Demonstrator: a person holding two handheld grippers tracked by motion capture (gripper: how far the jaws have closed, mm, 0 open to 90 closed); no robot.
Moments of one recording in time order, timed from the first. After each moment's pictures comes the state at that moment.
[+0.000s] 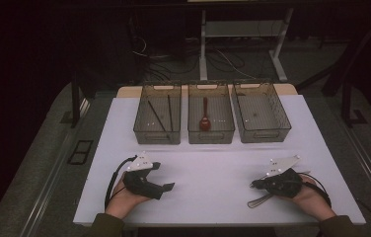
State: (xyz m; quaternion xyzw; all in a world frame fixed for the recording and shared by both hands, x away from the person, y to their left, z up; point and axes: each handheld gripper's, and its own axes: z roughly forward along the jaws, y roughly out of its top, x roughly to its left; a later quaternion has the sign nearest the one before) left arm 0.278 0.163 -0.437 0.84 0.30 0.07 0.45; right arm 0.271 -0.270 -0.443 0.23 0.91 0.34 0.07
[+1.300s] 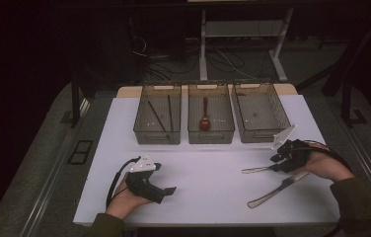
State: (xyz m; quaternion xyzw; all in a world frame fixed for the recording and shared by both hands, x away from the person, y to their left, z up) left arm 0.278 0.158 -0.441 0.85 0.28 0.06 0.45; right arm 0.347 -0.304 -0.409 0.18 0.97 0.17 0.06
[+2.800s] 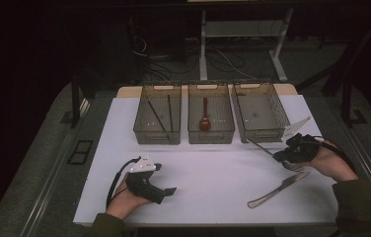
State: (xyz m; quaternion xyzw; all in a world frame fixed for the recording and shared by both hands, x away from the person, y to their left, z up) left arm 0.278 0.158 -0.441 0.84 0.28 0.06 0.45; right arm 0.346 -0.324 -0.393 0.27 0.93 0.25 0.06
